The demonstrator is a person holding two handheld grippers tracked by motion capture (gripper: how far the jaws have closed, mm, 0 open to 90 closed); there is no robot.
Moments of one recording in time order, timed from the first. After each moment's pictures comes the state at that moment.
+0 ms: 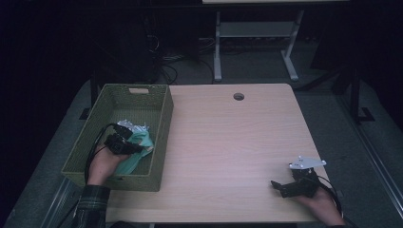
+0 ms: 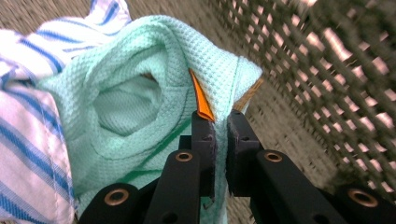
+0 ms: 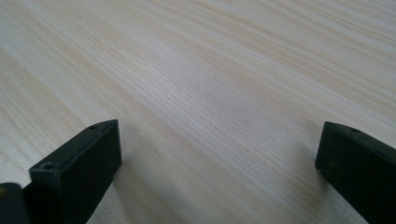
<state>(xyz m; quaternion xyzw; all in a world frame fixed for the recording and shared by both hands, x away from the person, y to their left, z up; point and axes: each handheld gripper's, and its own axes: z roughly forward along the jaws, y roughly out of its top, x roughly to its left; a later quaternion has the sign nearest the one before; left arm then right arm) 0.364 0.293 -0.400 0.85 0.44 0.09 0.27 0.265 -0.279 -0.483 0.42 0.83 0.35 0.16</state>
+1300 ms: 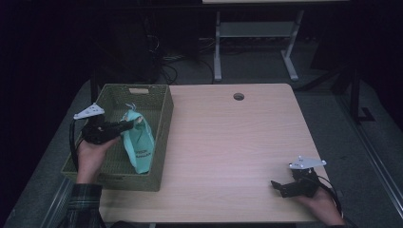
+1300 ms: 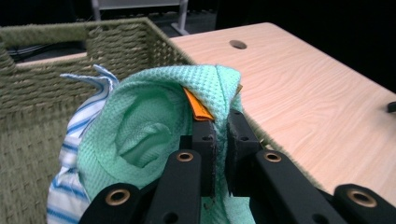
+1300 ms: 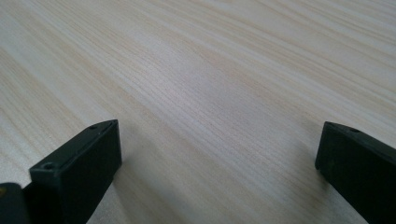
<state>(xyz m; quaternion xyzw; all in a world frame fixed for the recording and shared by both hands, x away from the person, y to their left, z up) 0.347 0.325 -0.337 0.75 0.41 0.15 0.49 0.265 -0.279 -0.483 0.42 0.83 0.35 0.16</state>
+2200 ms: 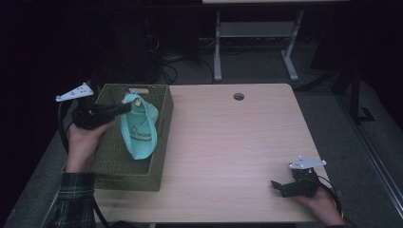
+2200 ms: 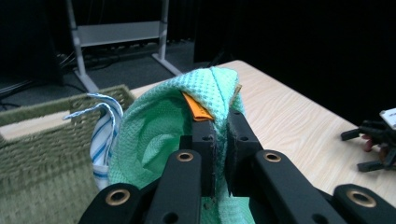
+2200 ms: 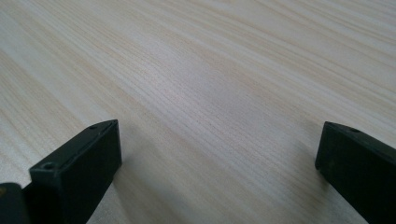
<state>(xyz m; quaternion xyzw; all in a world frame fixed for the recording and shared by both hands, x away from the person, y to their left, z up) 0.347 0.316 -0.272 0.74 0.37 0.16 0.54 0.265 -0.279 -0.483 0.42 0.82 0.35 0.16</state>
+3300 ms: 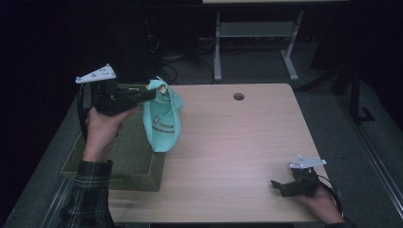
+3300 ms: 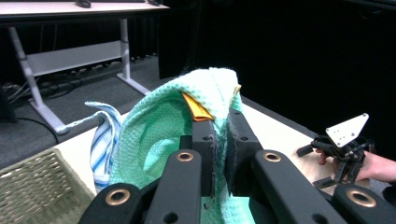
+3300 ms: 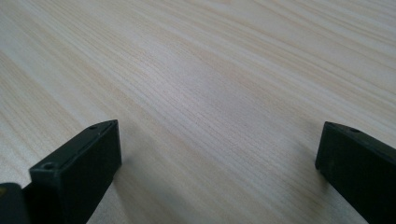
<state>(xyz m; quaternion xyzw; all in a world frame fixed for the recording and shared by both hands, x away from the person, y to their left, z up) 0.353 0.246 -0.232 0.75 0.30 0.13 0.57 0.267 -0.280 -0.483 0.42 0.82 0.35 0.16</state>
